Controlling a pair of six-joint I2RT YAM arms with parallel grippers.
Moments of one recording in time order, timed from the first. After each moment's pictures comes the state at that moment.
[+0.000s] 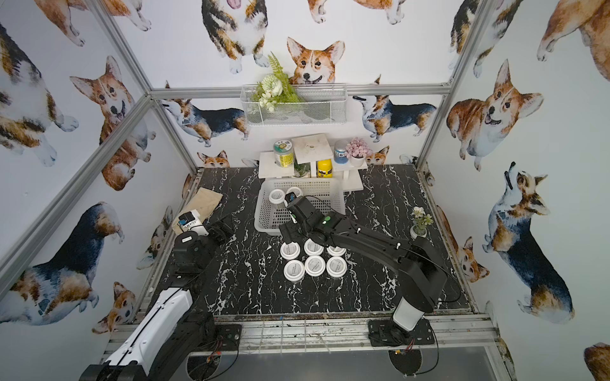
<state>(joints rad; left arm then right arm) 0.00 0.82 0.34 0.23 0.06 -0.62 0.86 1.61 1.27 -0.46 0.15 0.30</state>
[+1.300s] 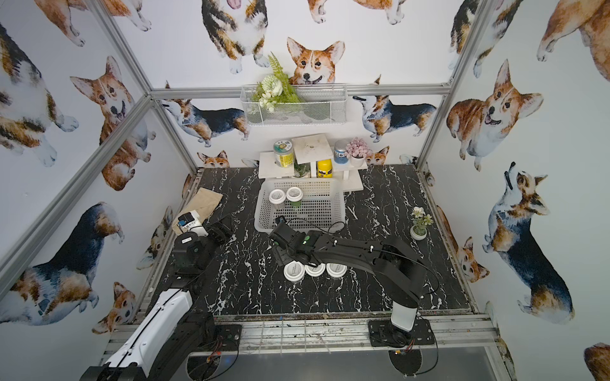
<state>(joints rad) 0.00 0.81 0.34 0.23 0.05 -0.62 1.01 1.77 1.25 -0.47 0.26 0.46</state>
